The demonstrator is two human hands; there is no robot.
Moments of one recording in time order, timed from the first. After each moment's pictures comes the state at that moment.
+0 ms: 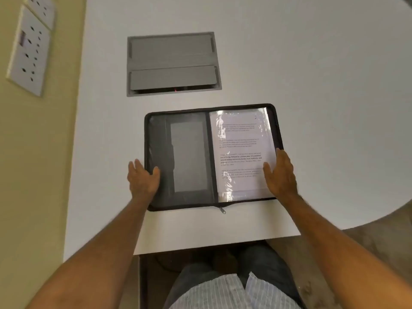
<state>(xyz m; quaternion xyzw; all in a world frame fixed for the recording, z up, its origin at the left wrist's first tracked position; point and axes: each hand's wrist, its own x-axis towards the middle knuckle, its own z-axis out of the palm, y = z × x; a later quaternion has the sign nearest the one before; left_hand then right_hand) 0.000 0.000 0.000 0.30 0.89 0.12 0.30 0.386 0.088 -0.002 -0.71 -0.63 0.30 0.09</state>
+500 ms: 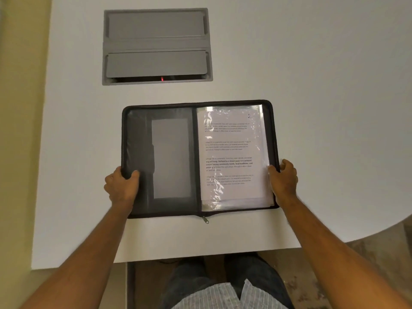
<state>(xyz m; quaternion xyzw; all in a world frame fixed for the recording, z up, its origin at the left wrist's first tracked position) 0.006 0.014 -0.046 0.18 0.93 0.15 0.28 0.422 0.138 -0.038 -0.82 -0.39 0.39 0.16</state>
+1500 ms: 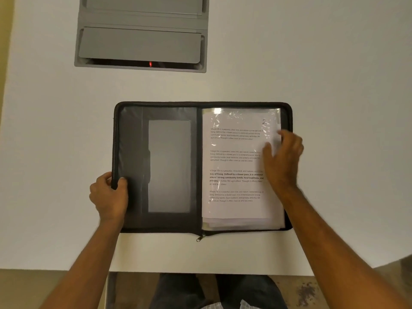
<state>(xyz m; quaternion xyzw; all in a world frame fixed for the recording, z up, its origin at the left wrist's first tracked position) 0.071 0.023 -0.067 0.11 0.94 0.24 0.22 0.430 0.238 -0.055 -0.69 -0.64 0.26 0.20</state>
